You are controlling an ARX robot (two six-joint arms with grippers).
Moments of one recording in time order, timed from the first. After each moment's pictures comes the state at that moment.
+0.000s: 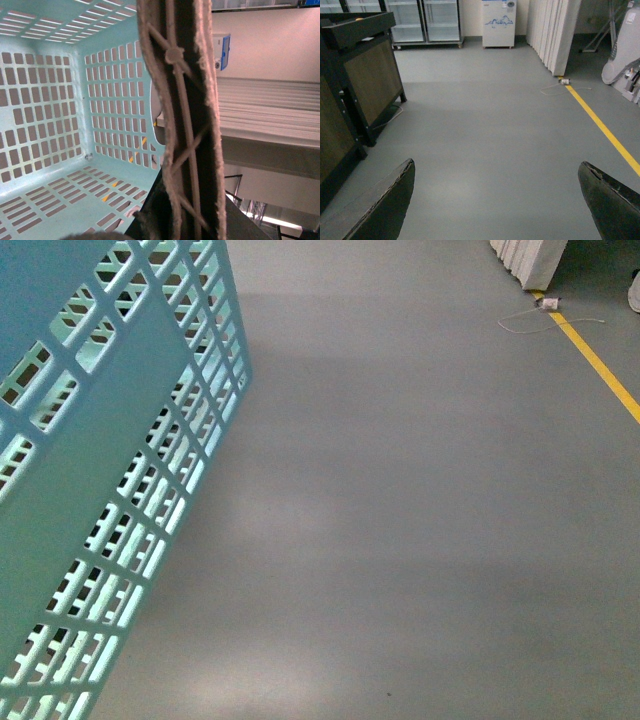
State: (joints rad) left arm -0.04 0.73 0.68 -0.20 0.05 -1.52; right arm 0.00 0.00 0.02 0.00 0.00 0.00
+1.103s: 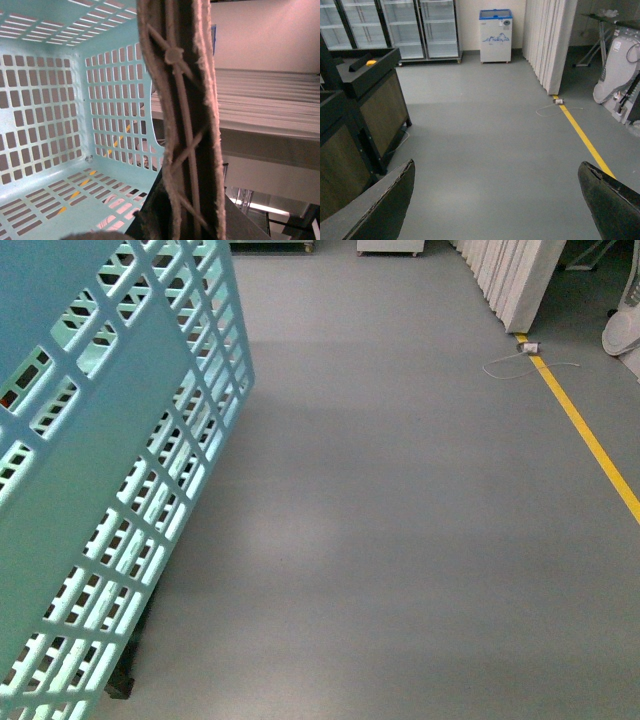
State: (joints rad) left arm -0.05 0.73 0.68 -0.20 0.07 -1.53; right arm 0.00 0.00 0.02 0.00 0.00 0.00
